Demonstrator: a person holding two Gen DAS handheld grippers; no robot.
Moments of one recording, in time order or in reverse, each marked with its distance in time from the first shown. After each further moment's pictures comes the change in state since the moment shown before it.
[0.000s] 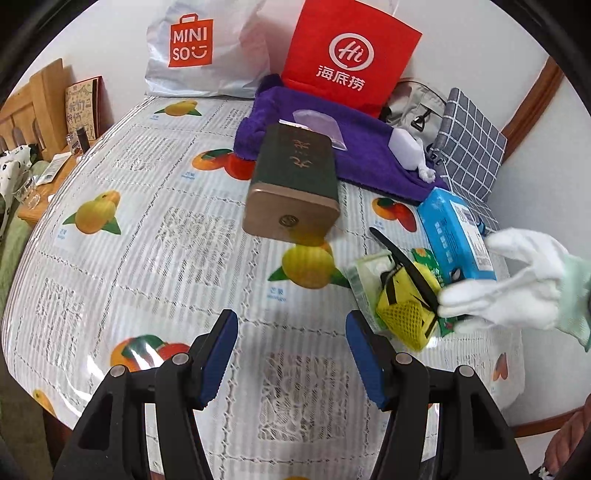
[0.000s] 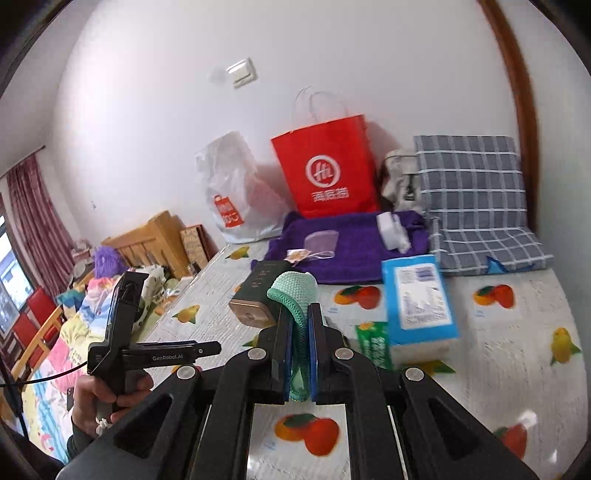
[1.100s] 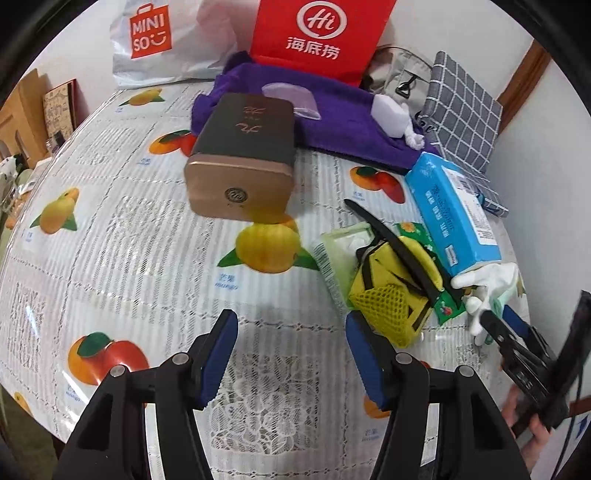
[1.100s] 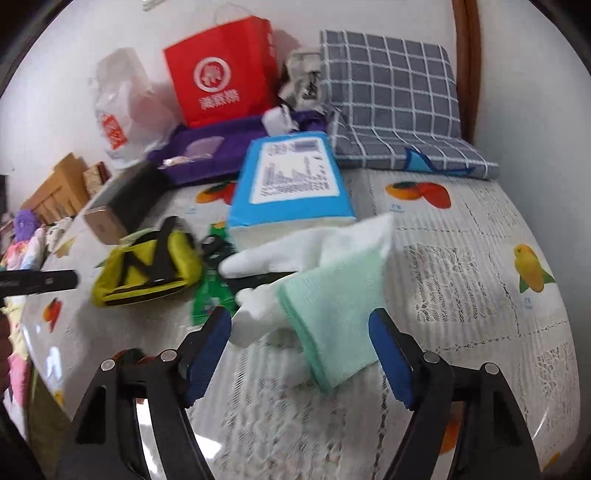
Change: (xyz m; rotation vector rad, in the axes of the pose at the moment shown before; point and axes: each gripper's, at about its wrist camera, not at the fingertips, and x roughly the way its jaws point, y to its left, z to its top) left arm 0.034 -0.036 -0.006 0.062 0.056 -0.002; right arm 0.086 -0.099 -0.084 0.024 0.241 -0.330
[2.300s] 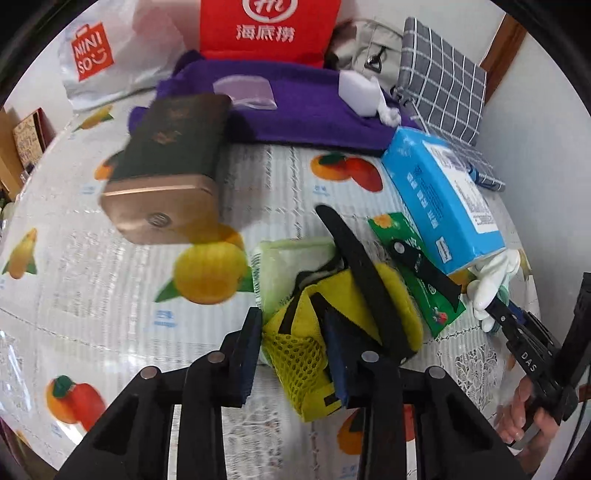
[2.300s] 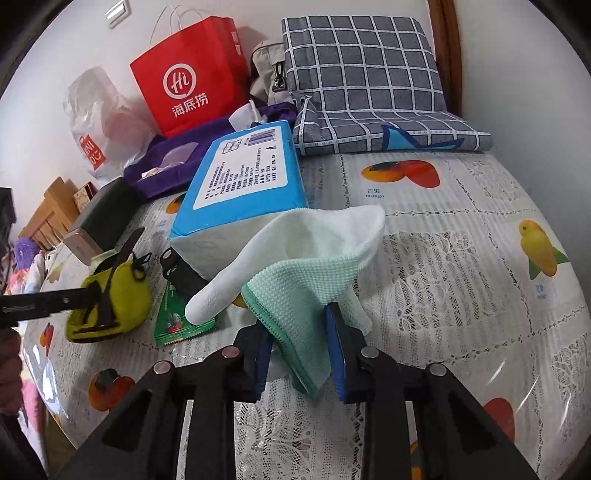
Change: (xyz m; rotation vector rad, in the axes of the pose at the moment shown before) left arm 0.029 -0.035 0.019 0.099 0.036 0.001; right arm 0.022 -0.031 0.002 0.089 0.004 0.026
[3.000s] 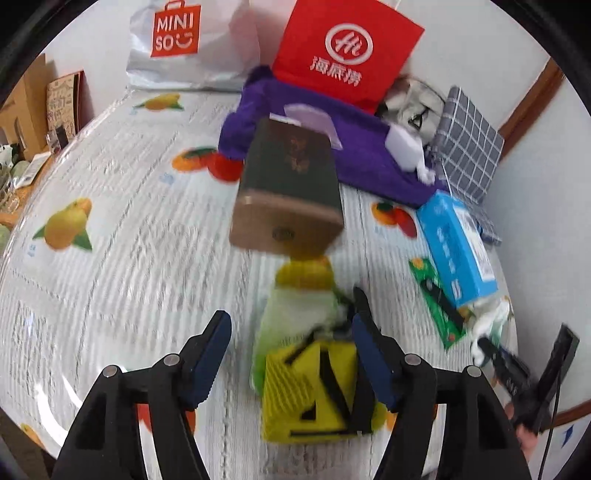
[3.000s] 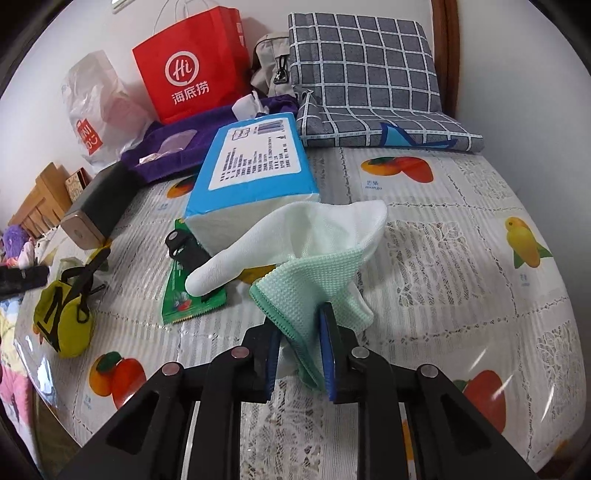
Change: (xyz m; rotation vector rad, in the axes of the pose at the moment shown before) left arm -0.032 0.085 -0.001 -0.153 -0.083 -0.051; right arm -0.012 0.014 -0.009 -0.025 0.036 -0.057
